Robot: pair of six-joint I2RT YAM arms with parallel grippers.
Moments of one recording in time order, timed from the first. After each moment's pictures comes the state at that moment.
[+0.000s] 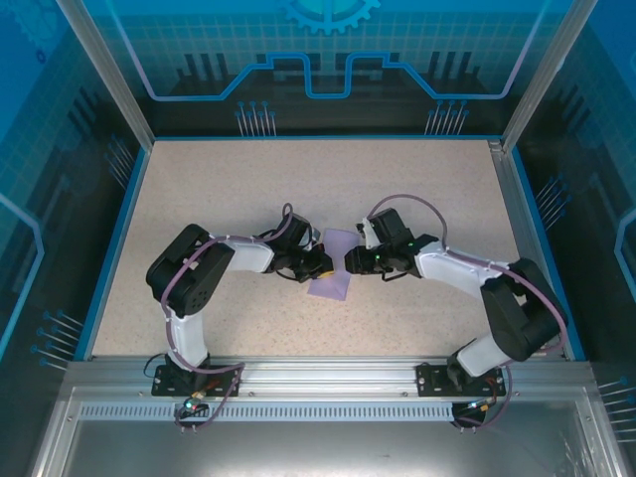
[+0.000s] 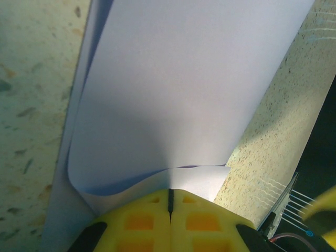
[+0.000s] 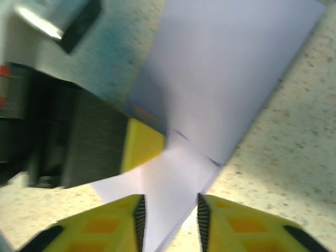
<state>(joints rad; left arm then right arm) -0.55 1.90 0.90 0.06 0.57 -0.97 0.54 1.51 0.81 -0.27 -0.33 0.48</state>
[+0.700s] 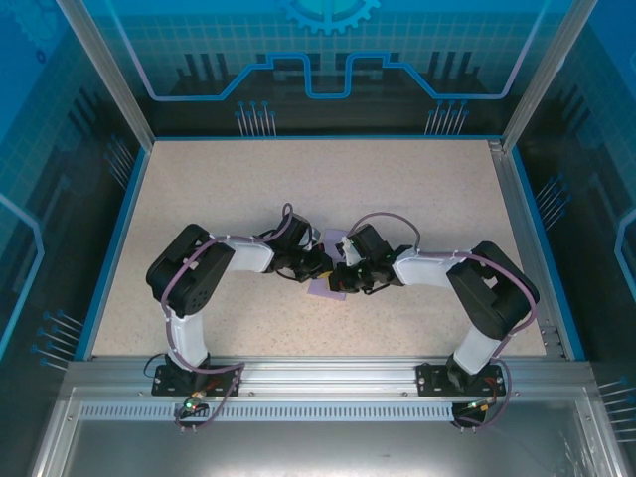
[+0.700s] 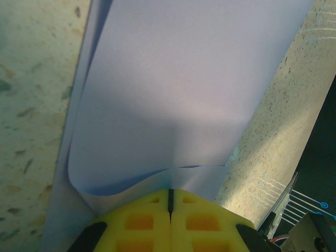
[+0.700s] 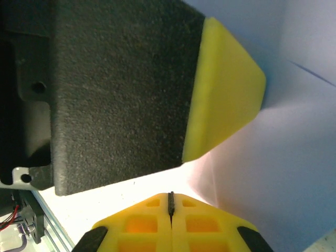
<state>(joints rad) -0.55 1.90 0.90 0.06 0.57 -0.97 0.66 1.69 0.79 -0.12 -0.49 0.64</state>
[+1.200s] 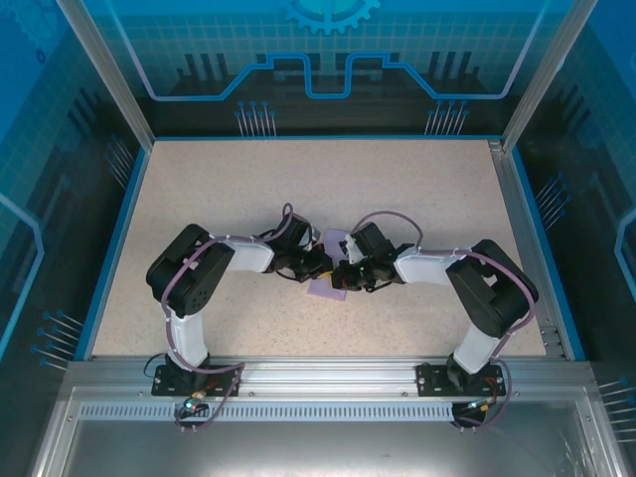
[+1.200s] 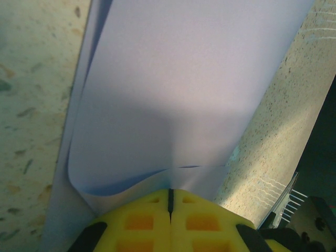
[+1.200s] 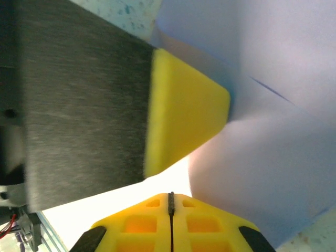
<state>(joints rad) -0.55 1.90 0.90 0.06 0.57 -0.97 0.63 1.72 0.79 -0.12 -0.49 0.64</state>
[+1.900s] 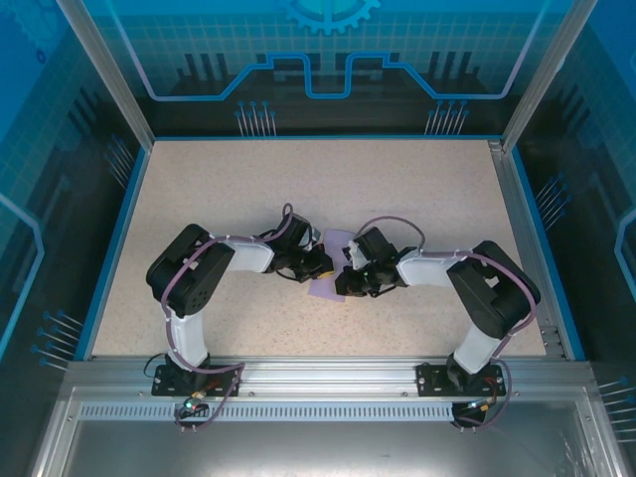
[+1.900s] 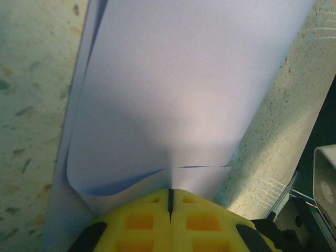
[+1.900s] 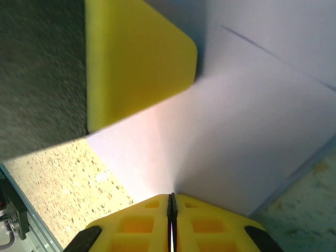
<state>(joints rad) -0.55 1.90 0.90 0.06 0.57 -0.97 0.63 1.69 0.75 -0.15 -0.50 0.60</state>
